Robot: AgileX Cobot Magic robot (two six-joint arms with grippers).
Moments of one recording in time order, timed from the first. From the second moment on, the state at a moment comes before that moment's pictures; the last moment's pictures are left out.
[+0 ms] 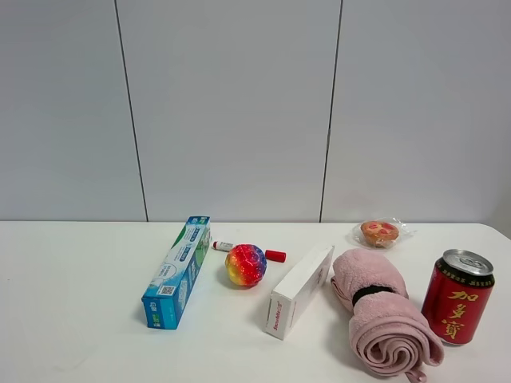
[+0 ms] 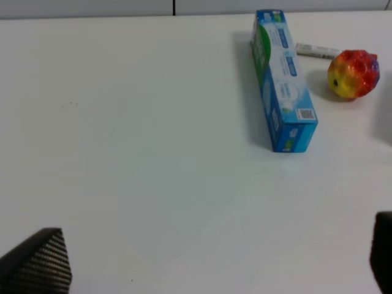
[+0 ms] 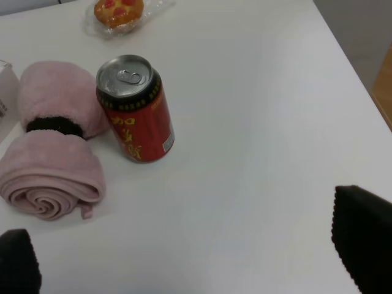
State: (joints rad) left arm 0.07 -0.01 -0.51 -0.20 1.06 0.08; right arm -0.05 0.01 -0.50 0.01 1.07 0.00
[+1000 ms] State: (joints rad) left arm 0.07 -0.01 -0.51 -0.20 1.06 0.08; right arm -0.05 0.01 -0.50 0.01 1.06 0.00
